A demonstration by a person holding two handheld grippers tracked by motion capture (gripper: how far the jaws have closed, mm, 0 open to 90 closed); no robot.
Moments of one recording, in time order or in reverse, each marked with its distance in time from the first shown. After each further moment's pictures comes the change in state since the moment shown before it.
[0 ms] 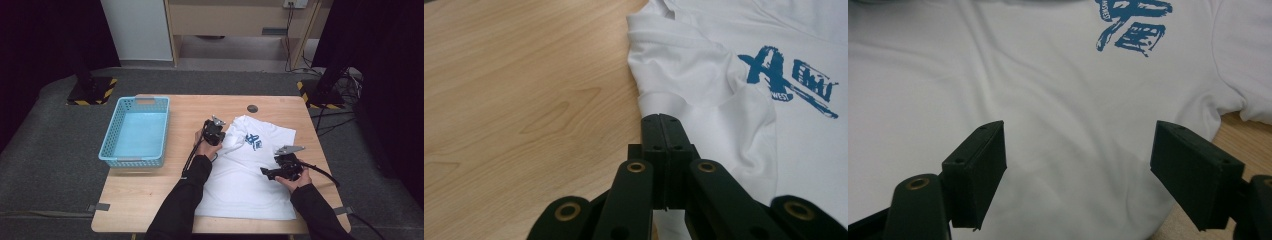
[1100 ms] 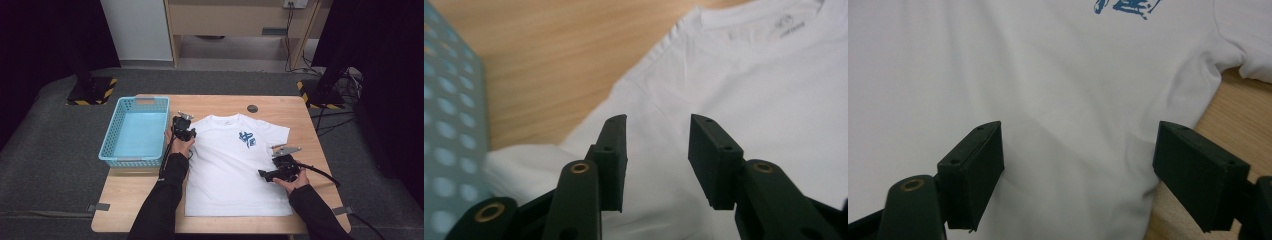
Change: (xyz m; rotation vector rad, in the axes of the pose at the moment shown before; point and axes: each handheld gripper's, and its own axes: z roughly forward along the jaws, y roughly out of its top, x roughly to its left) left arm 0.072 -0.031 -0.041 0.083 0.221 -0.158; right arm 0.005 -0.003 0.009 0.030 0.018 -0.011
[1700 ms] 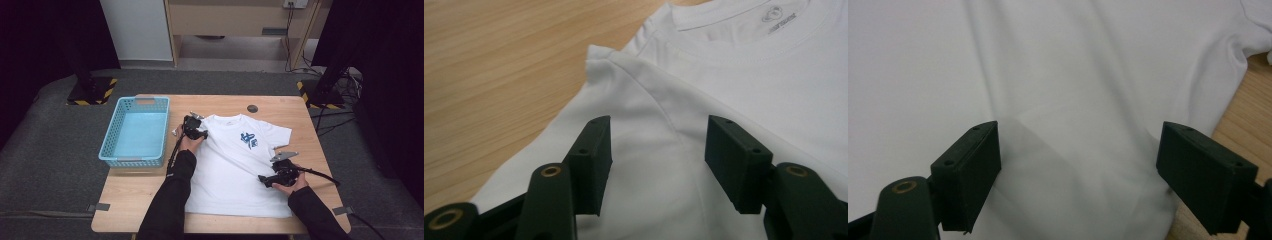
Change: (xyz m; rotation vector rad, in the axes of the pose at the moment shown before) left arm -0.013 0.011 0.031 -0.018 -0.042 0.097; right arm 0.009 -0.009 0.000 0.047 -0.027 -0.027
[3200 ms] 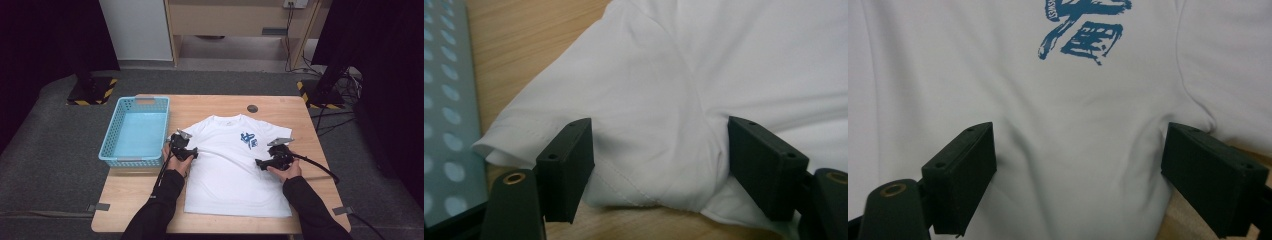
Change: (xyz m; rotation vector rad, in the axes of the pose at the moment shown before) left arm -0.004 -0.062 -0.051 0.020 0.075 -0.023; right arm -0.032 0.033 0.033 -0.057 -0.065 0.063
